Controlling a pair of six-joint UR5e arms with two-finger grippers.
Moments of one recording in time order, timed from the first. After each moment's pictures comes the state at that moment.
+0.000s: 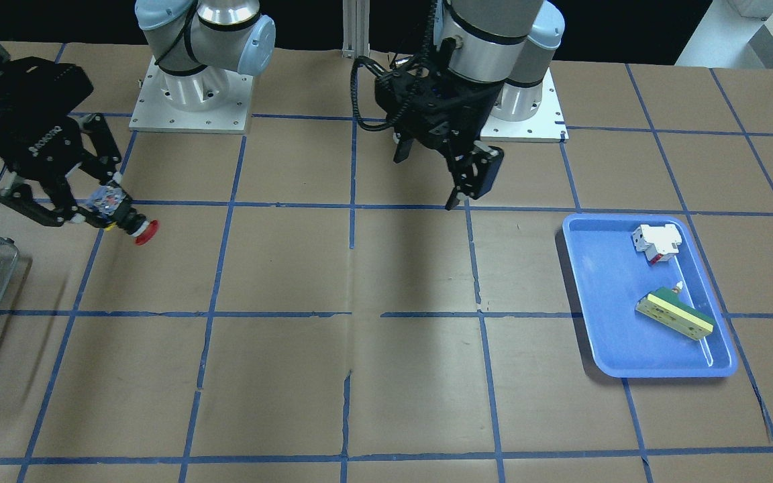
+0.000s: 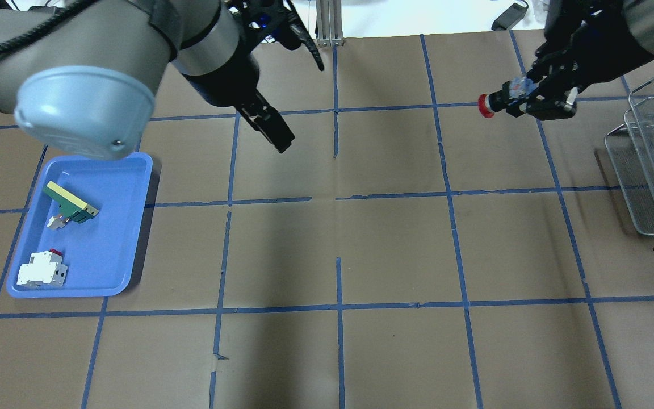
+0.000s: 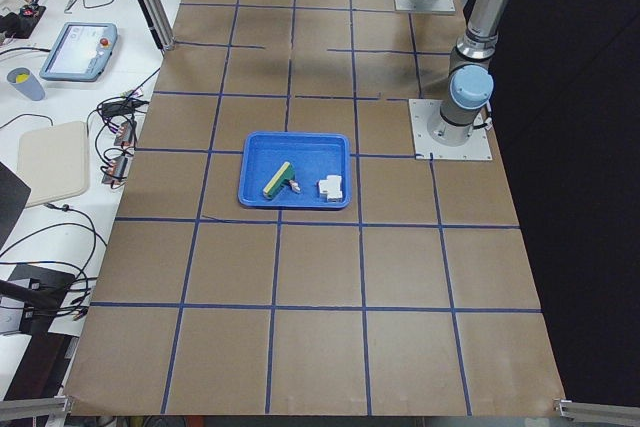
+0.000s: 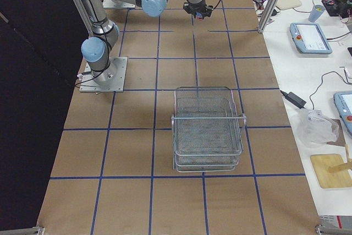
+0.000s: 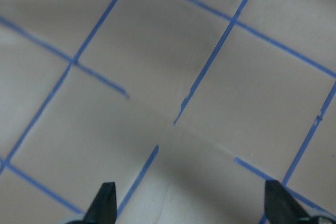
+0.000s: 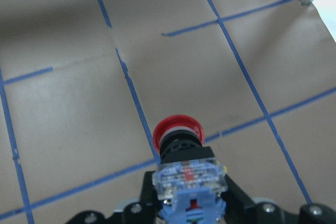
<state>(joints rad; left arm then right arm) -1.74 -1.62 -1.55 -1.43 1.44 0.62 1.25 -1.62 1.71 -1.78 -1.19 -1.50</state>
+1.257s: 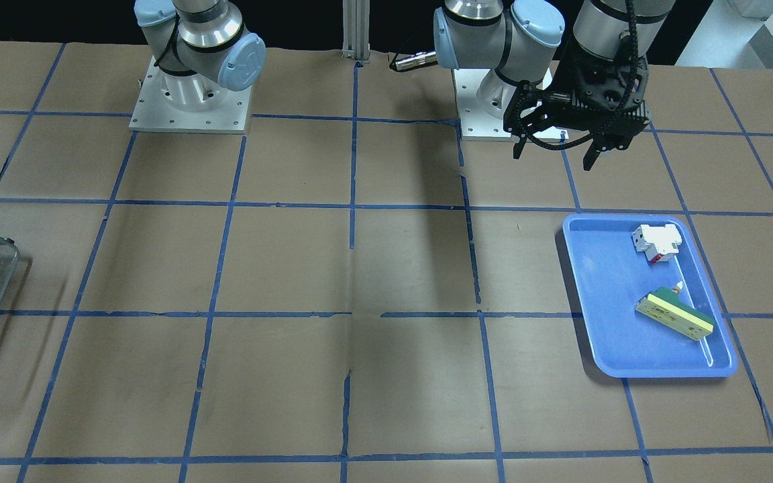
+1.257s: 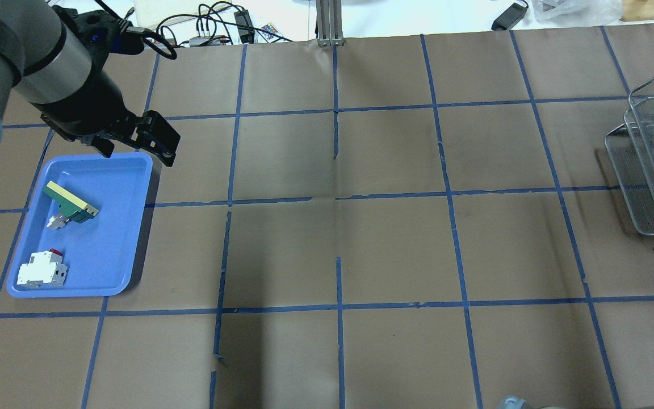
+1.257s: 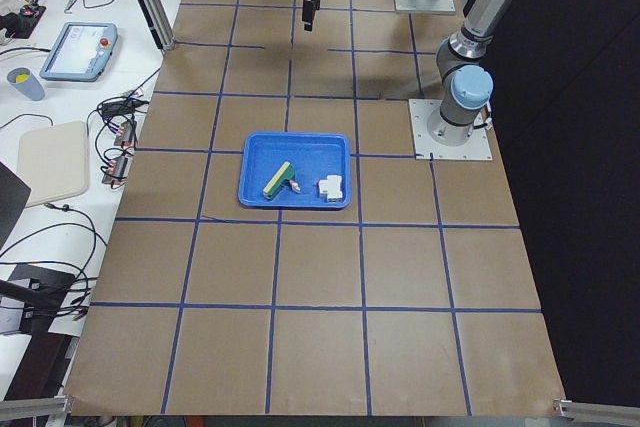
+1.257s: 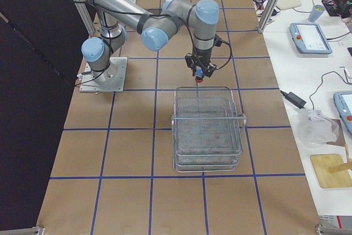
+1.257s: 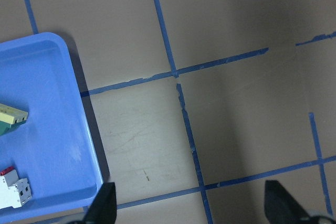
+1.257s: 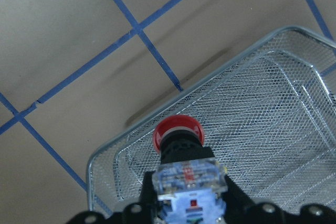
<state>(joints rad) -1.52 -1.45 -1.69 -1.51 1.58 0.24 0.98 -1.39 1.57 -1.80 -1.67 -1.54</state>
